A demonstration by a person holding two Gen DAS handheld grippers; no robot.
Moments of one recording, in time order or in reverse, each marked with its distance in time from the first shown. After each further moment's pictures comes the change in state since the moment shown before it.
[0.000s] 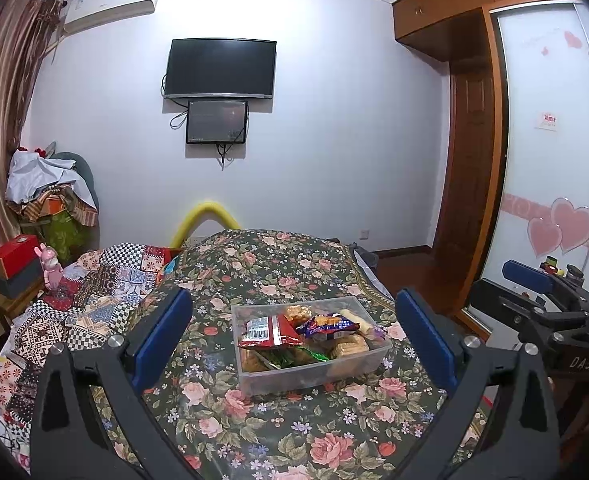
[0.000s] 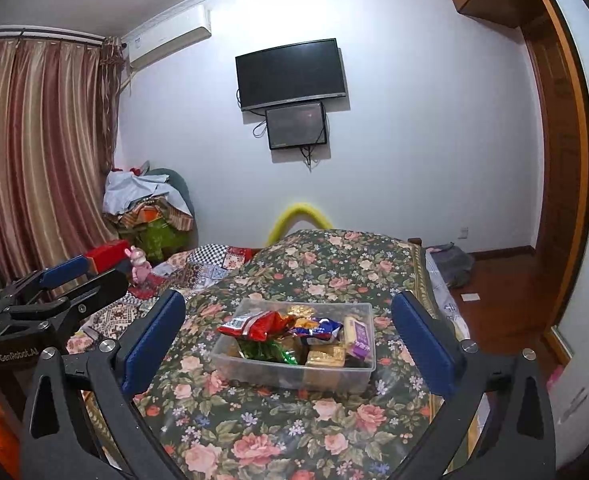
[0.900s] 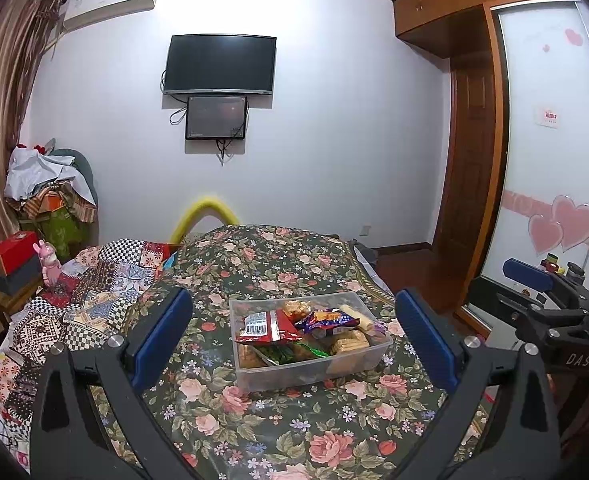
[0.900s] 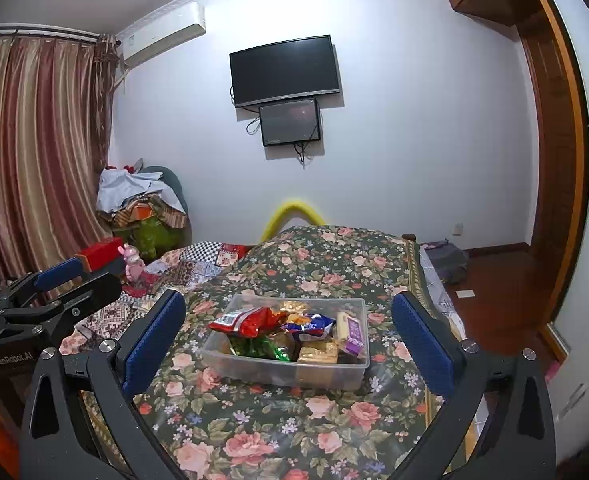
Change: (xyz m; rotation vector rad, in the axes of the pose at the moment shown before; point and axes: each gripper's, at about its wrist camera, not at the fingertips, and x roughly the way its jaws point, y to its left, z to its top) left arm 0.004 0.000 -0.004 -0.002 0.011 -0.002; right arm -0.004 -0.003 -0.004 0.002 0.010 -0.021
